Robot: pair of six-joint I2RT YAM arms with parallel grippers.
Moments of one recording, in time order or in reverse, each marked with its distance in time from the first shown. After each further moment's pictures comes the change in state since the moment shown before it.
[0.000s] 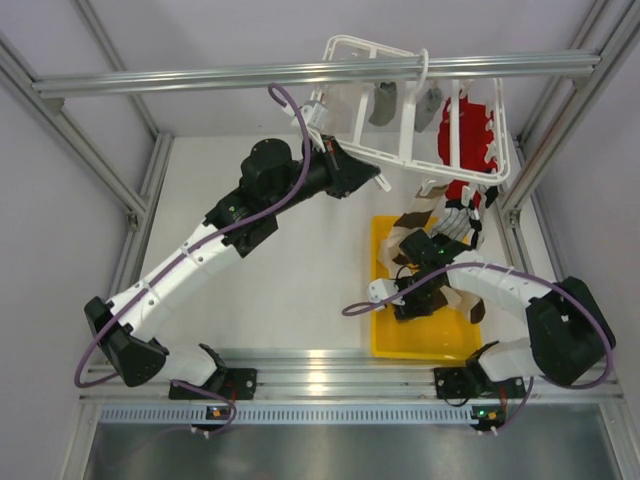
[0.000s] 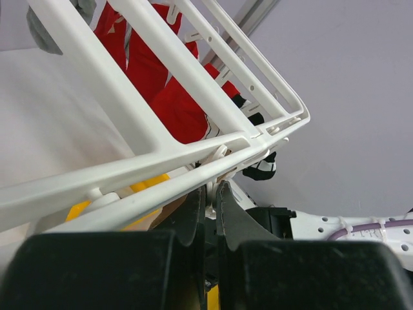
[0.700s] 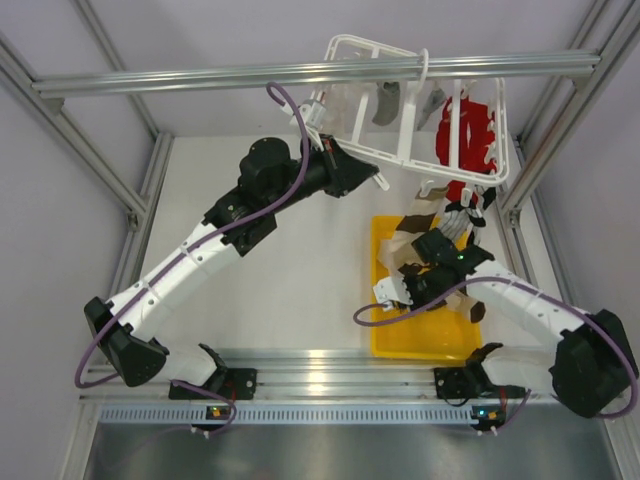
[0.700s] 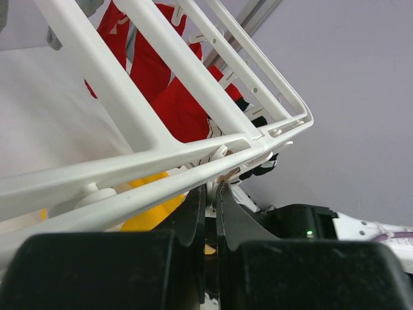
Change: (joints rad) left arm 0.012 0.000 0.000 -0.002 0.010 -0.003; right arm -0.012 -0.157 -0.019 -0.037 -0.006 -0.008
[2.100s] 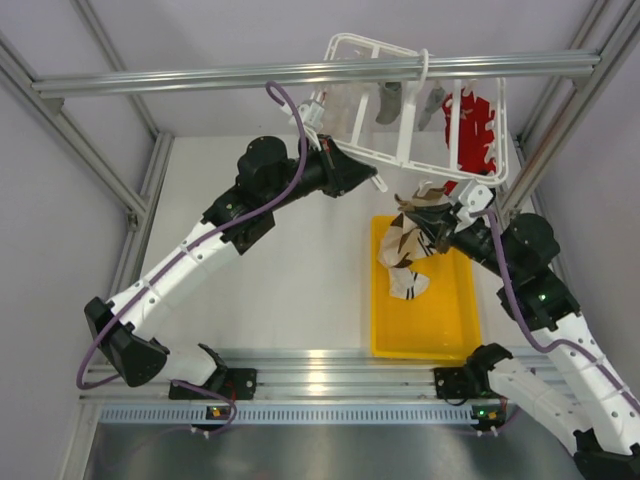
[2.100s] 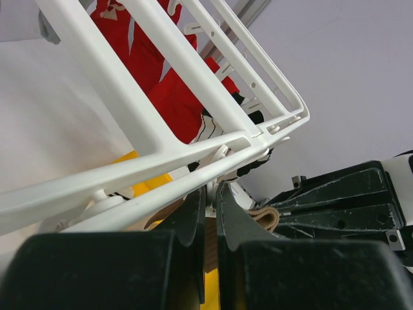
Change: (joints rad) left arm 0.024 0.000 -0.015 0.010 0.068 -0.012; right arm -0.098 -0.481 0.174 0.666 -0.013 1.101
